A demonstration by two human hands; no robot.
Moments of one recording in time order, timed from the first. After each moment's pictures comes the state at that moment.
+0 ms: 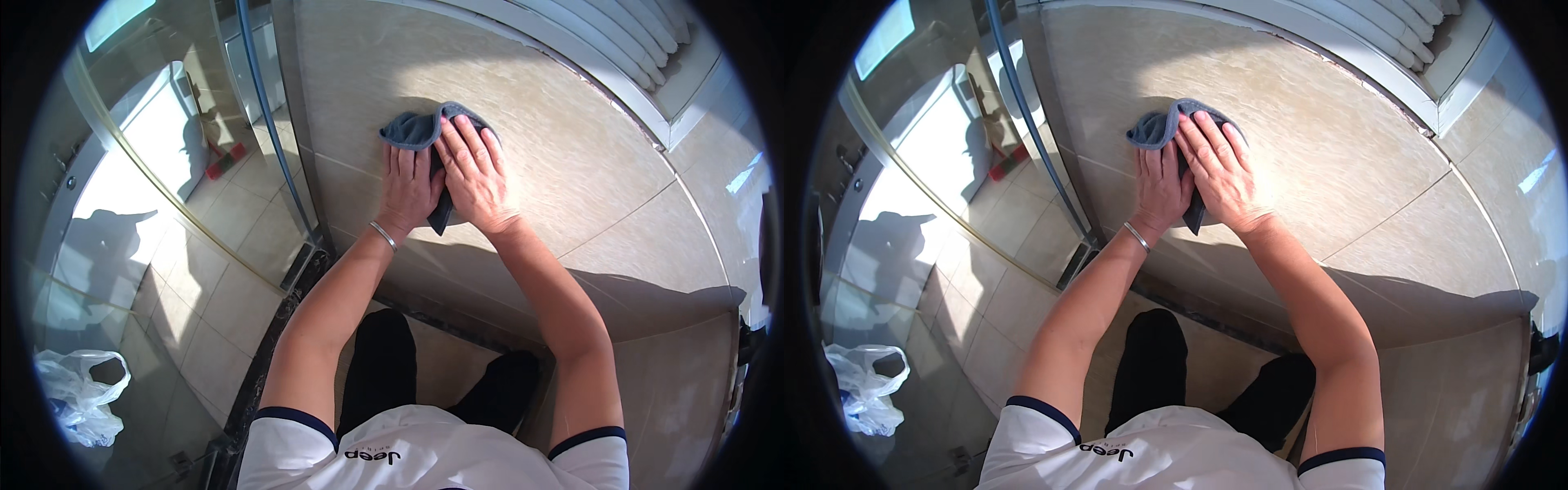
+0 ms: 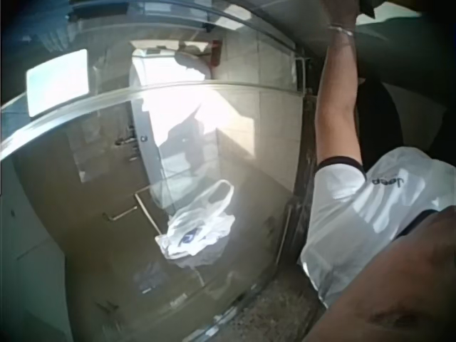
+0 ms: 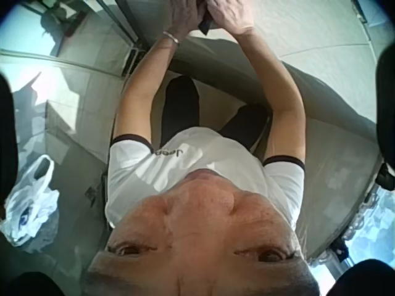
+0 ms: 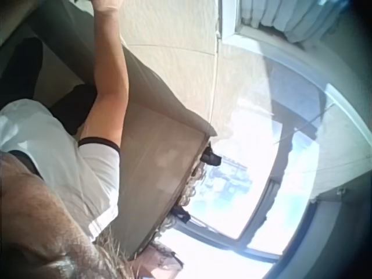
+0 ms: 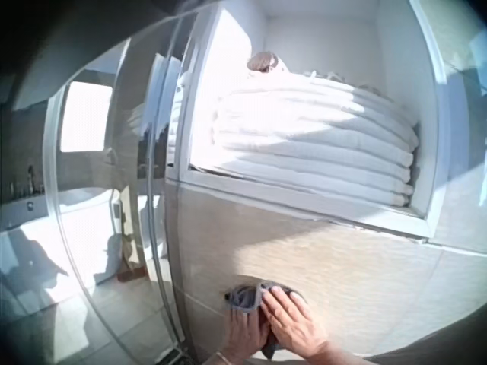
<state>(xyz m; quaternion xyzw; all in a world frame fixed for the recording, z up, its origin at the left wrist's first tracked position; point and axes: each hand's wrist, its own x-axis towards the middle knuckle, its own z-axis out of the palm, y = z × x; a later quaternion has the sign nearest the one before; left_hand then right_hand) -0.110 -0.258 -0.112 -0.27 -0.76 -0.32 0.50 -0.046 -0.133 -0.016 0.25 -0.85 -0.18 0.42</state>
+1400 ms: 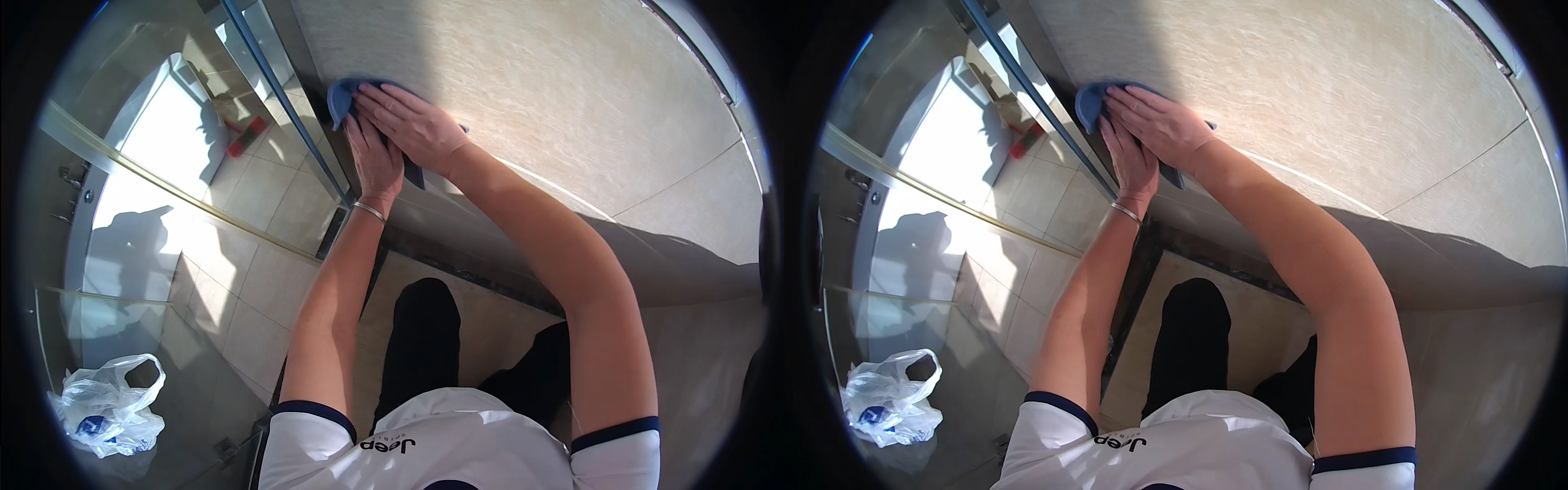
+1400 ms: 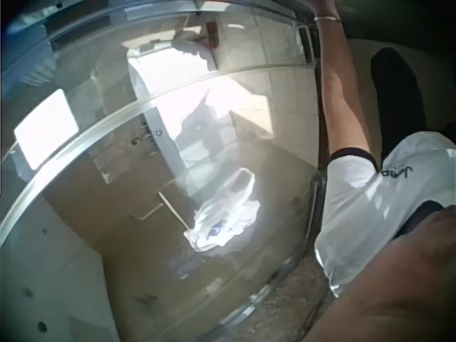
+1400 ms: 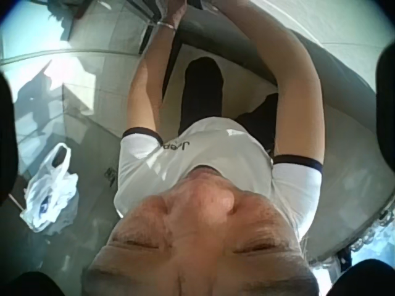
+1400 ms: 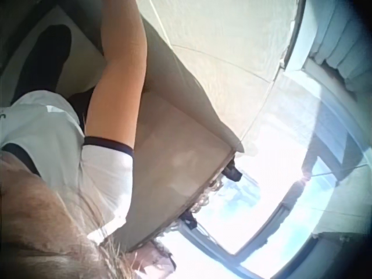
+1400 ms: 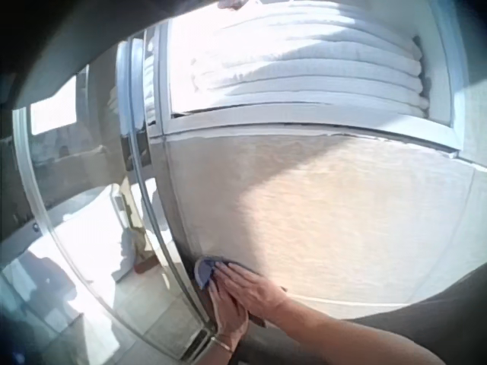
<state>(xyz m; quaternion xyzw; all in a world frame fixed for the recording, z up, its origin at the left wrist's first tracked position) -0.139 -0.333 -0.180 -0.13 -0.82 -0.38 0.41 -0.127 -0.215 -0.079 0.37 -0.82 -0.23 0.38</state>
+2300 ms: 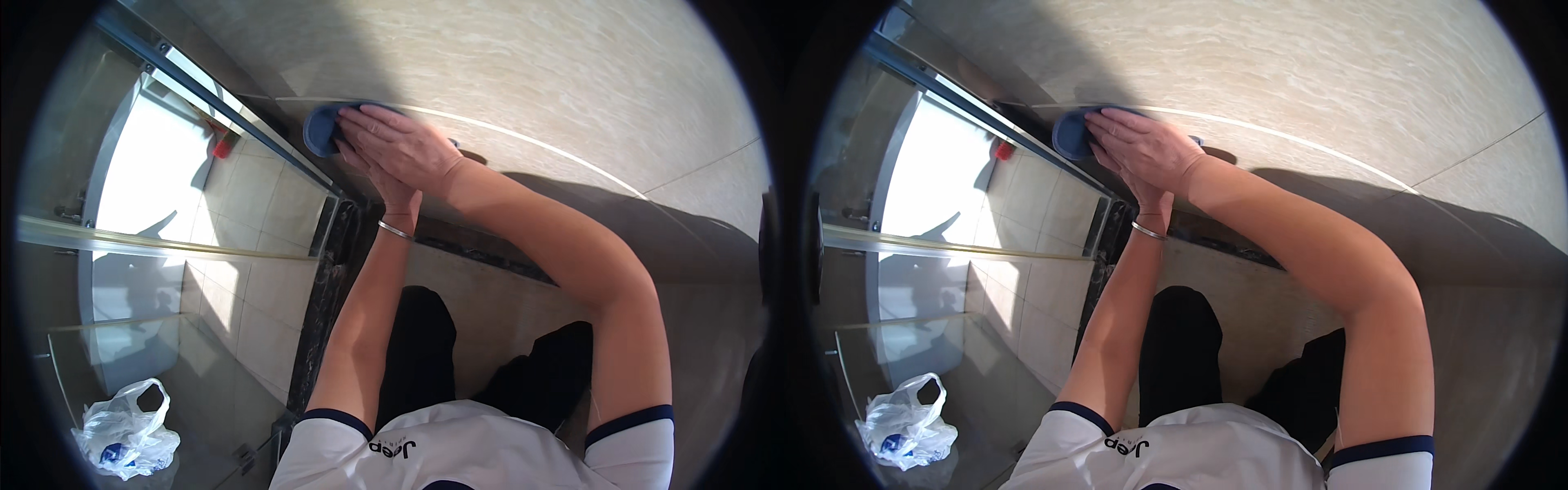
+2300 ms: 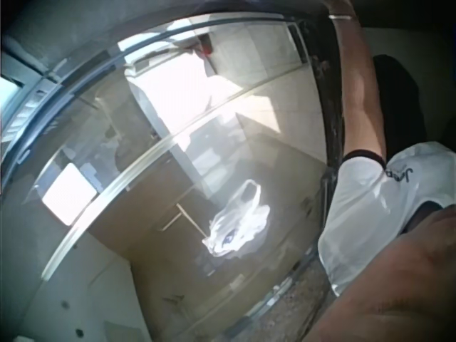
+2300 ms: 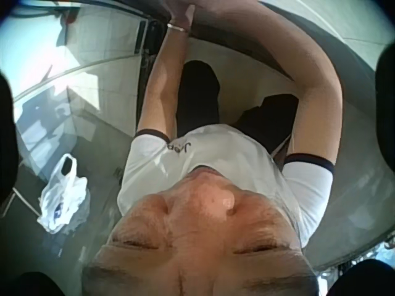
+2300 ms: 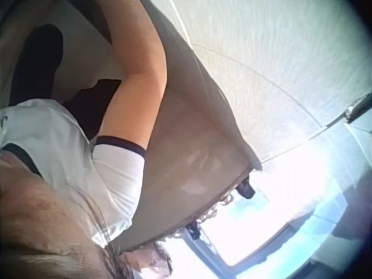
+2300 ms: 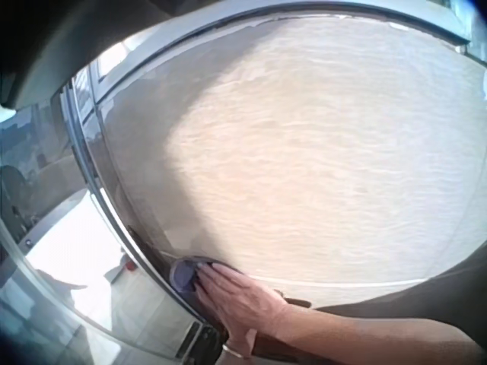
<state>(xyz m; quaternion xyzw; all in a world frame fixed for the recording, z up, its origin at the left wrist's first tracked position) -0.118 -0.261 -0.250 -0.05 -0.86 -0.37 0.36 -0.122 -0.183 -0.154 0.36 -0.86 -0.21 0.31</state>
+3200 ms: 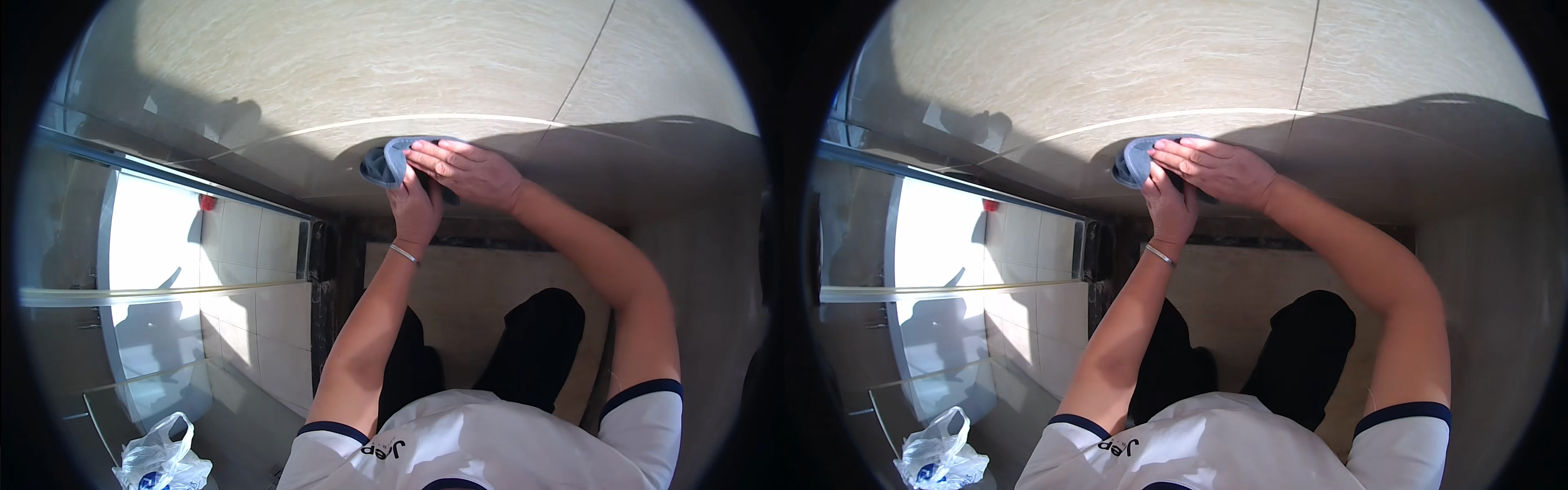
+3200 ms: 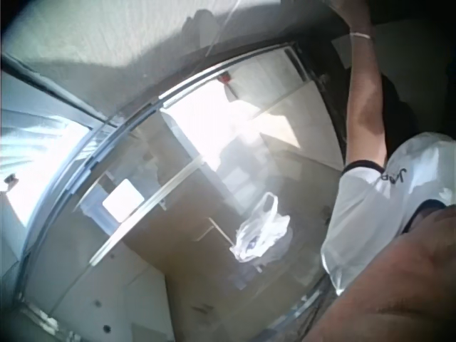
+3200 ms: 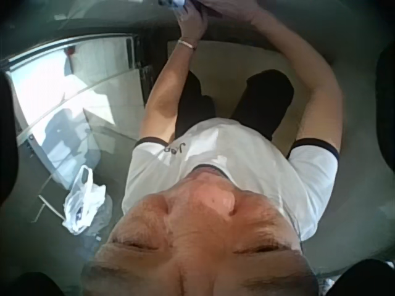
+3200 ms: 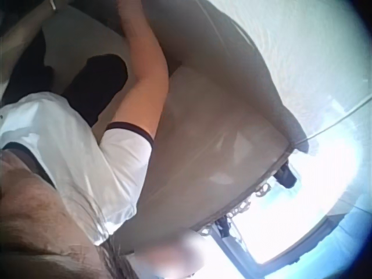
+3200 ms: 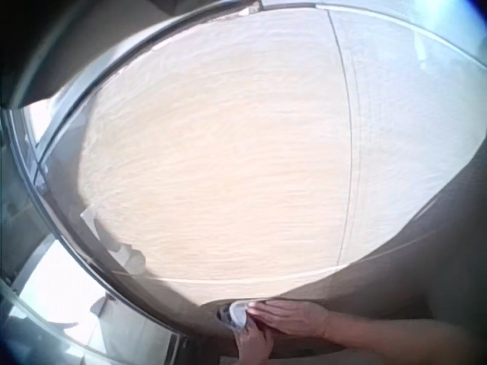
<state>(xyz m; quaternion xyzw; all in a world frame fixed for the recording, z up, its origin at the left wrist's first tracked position) -0.045 -0.174 -0.282 -0.26 -0.87 -0.29 0.29 -0.023 -0.010 -0.192 0.34 -0.87 -0.01 0.34</state>
